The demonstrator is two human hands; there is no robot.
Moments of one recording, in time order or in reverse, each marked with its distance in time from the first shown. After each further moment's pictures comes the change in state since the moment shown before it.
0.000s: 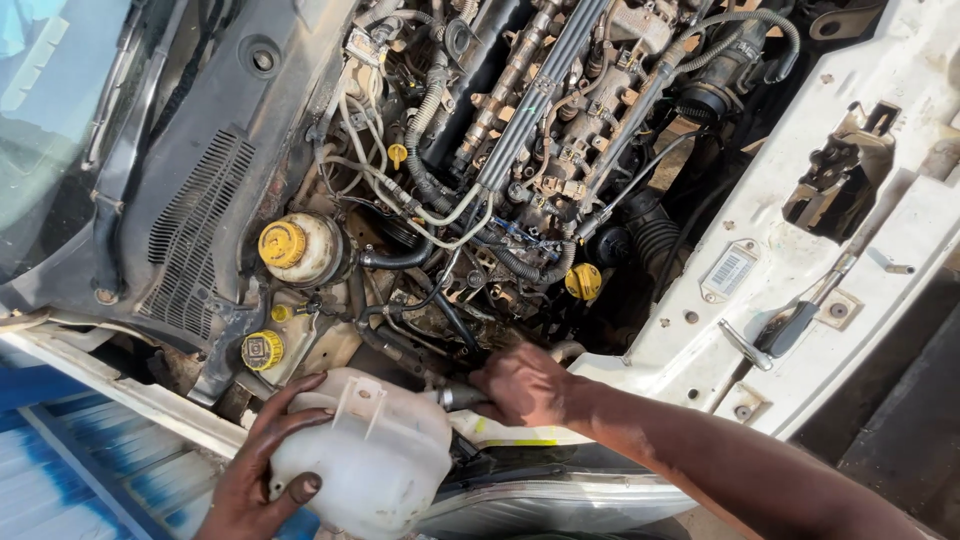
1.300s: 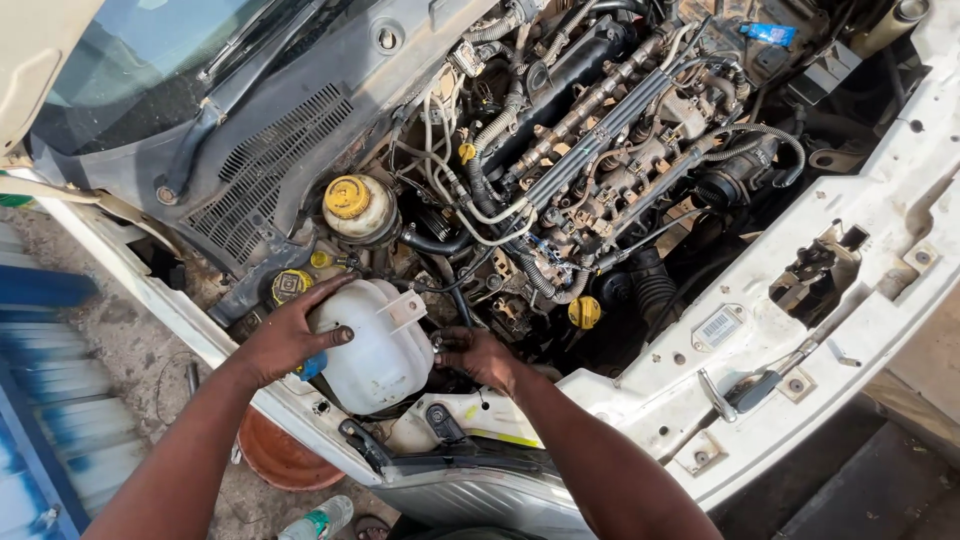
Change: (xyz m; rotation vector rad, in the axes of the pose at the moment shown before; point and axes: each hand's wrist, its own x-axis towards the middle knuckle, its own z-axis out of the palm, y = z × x) left_hand 0.068 -0.046 -0.018 -0.051 -0.072 -0.381; right_hand 0.100 0.016 0.044 1.016 0.106 0.132
